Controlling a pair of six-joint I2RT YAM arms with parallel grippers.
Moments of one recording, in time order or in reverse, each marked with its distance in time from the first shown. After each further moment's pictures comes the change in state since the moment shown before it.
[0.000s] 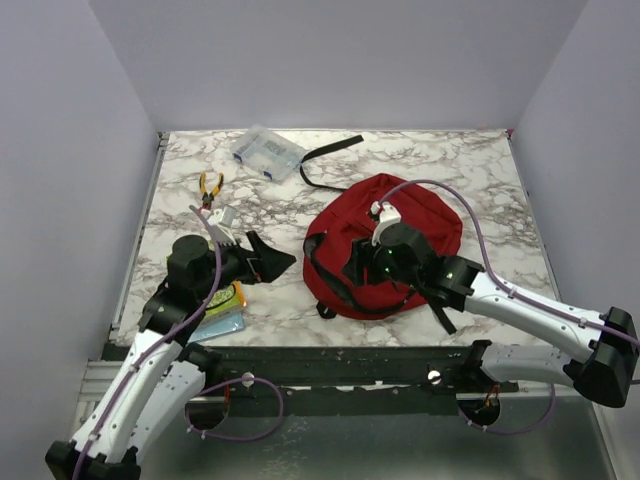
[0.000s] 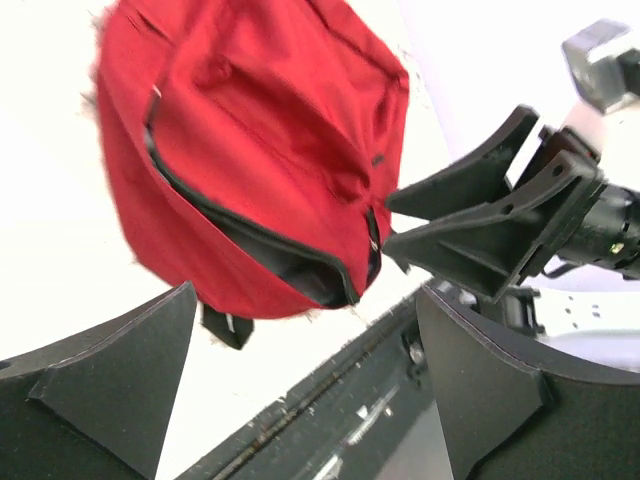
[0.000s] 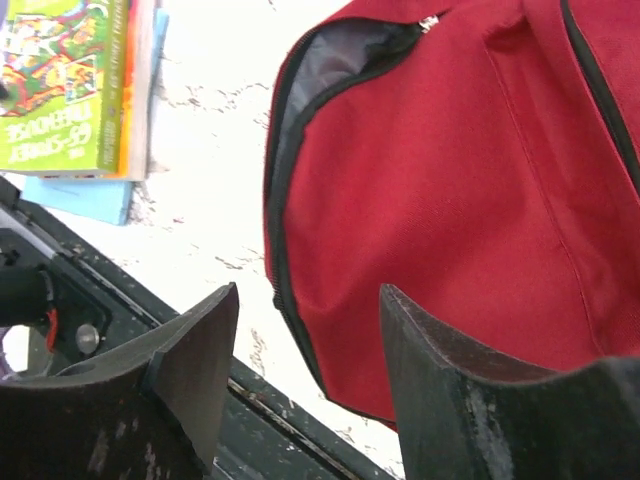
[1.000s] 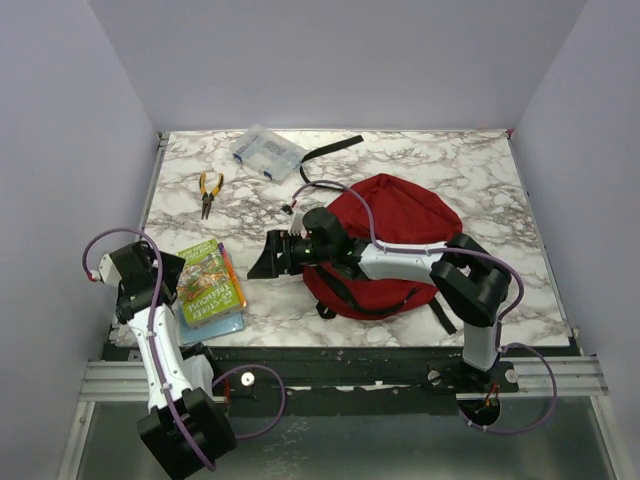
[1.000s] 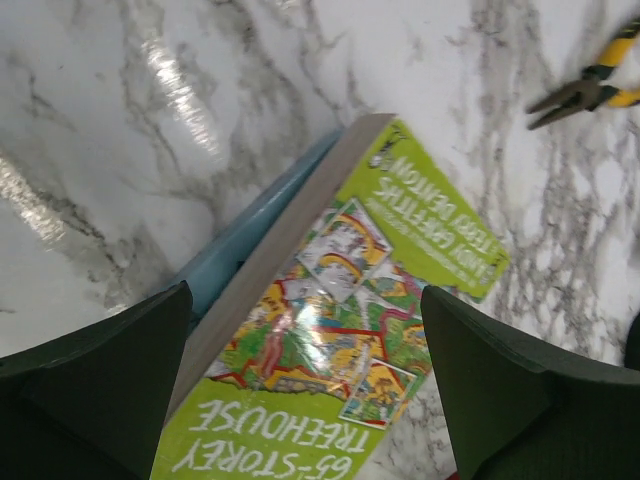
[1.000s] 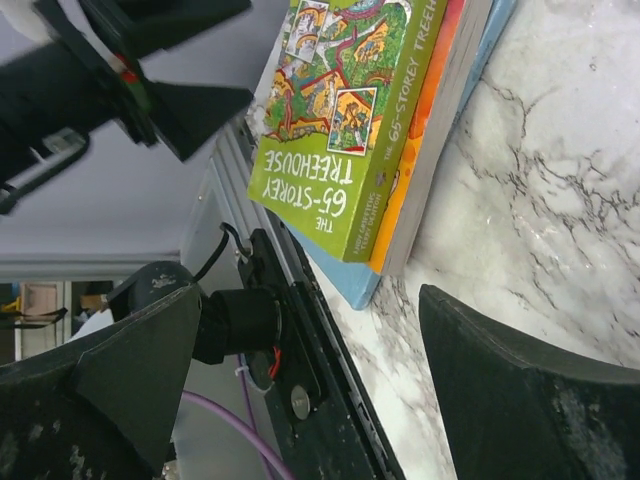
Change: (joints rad) left arm 0.862 0.156 0.063 -0.396 -0.489 -0.034; right arm 0.017 0.774 0.307 0.679 -0.623 0.318
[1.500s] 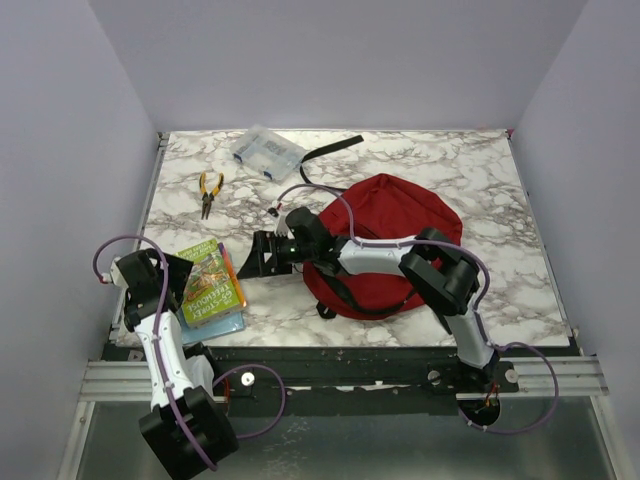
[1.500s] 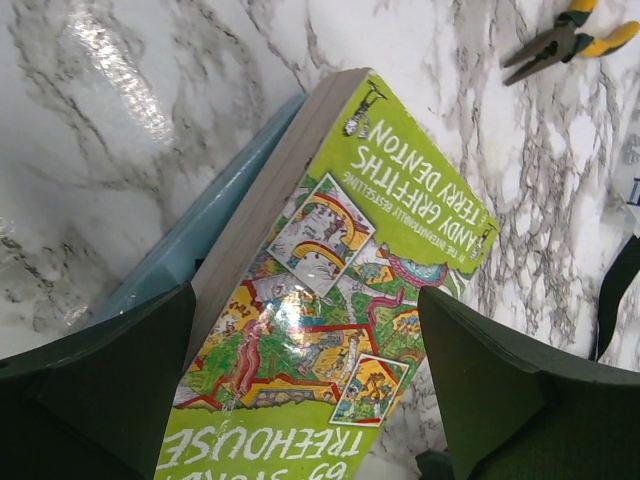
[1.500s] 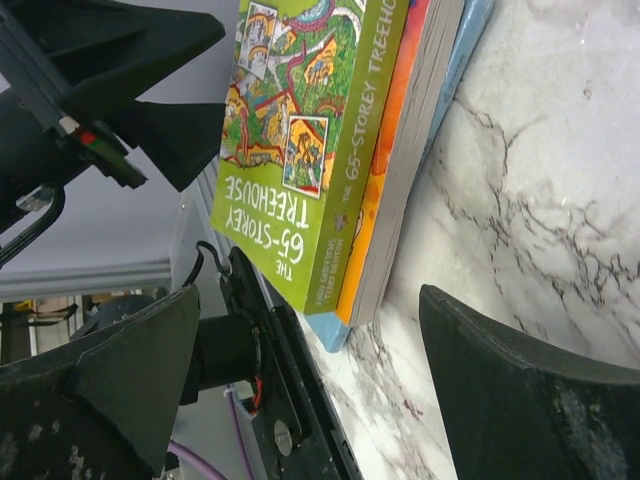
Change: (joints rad) left arm 0.035 -0.029 -0.174 0.151 0.097 -0.031; right arm 0.003 0.199 0.158 -0.002 -0.042 0.034
